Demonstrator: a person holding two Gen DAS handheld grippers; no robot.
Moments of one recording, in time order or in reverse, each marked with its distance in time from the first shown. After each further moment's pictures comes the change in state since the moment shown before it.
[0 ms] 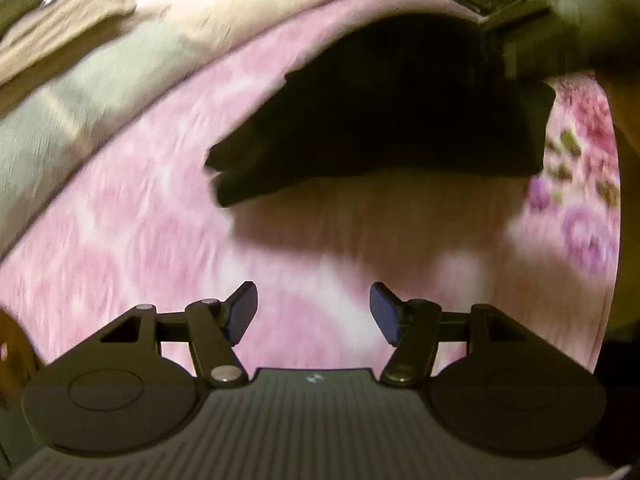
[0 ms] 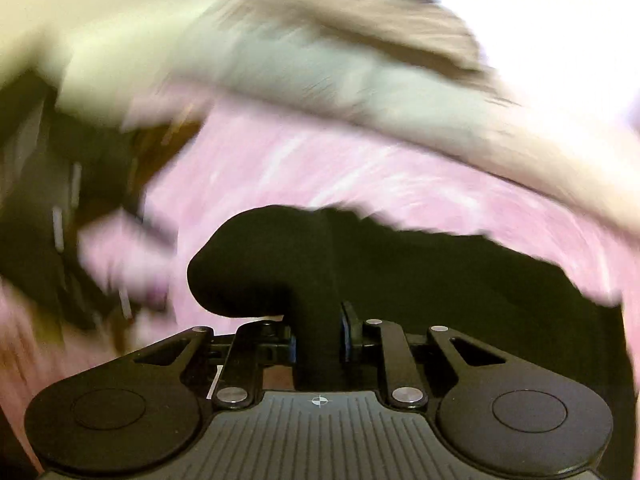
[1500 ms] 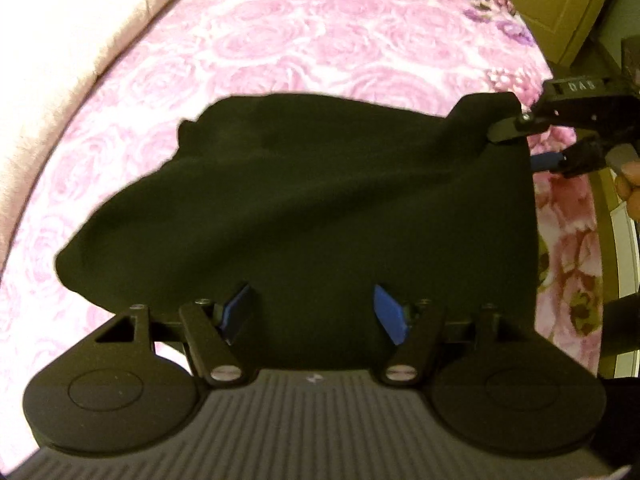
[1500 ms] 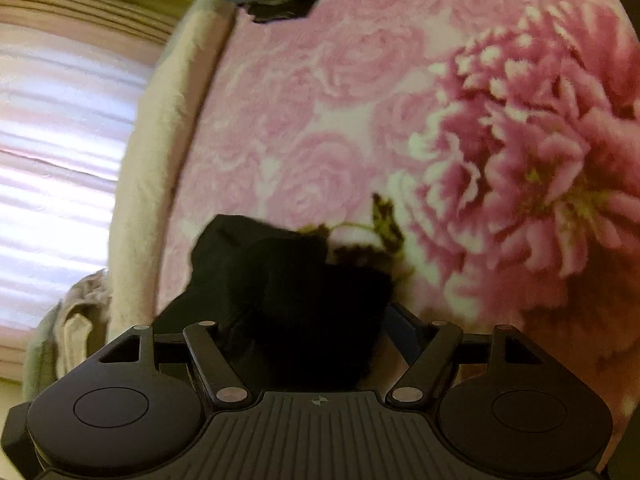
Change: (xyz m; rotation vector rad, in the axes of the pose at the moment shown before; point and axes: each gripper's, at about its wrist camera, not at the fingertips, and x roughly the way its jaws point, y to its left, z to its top) left arm 0.176 -0.176 0.217 0.364 0.132 -0.237; right arm -0.135 -0.310 -0.225 1.446 -0.232 -0.271
